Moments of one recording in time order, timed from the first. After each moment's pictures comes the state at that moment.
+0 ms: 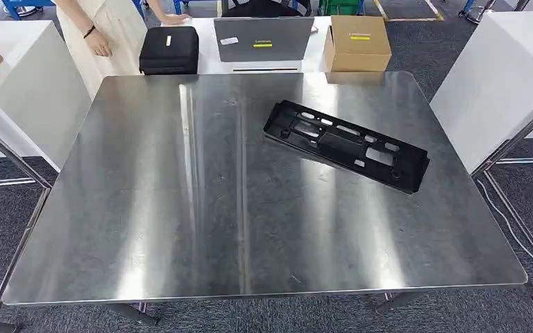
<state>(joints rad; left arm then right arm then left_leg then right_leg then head) -0.09 -0.20 0.95 -0.20 -0.70 0.40 -0.43 -3.02 -2.05 0.64 -0.09 1.49 -0.69 -0.44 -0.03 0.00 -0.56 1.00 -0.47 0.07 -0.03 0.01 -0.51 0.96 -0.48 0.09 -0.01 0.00</state>
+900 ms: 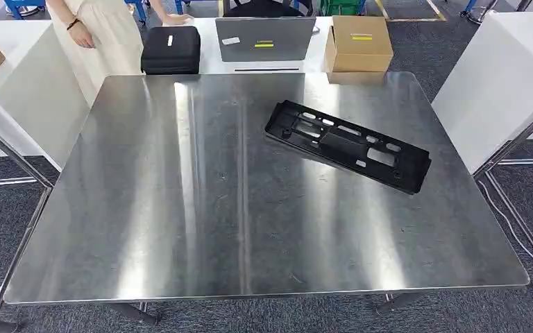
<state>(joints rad) -0.08 -0.22 0.93 -0.20 -0.80 0.39 -0.30 -3.03 -2.04 1.43 -0.02 1.25 -0.58 -0.28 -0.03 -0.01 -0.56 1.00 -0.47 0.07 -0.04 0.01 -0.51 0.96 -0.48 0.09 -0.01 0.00</state>
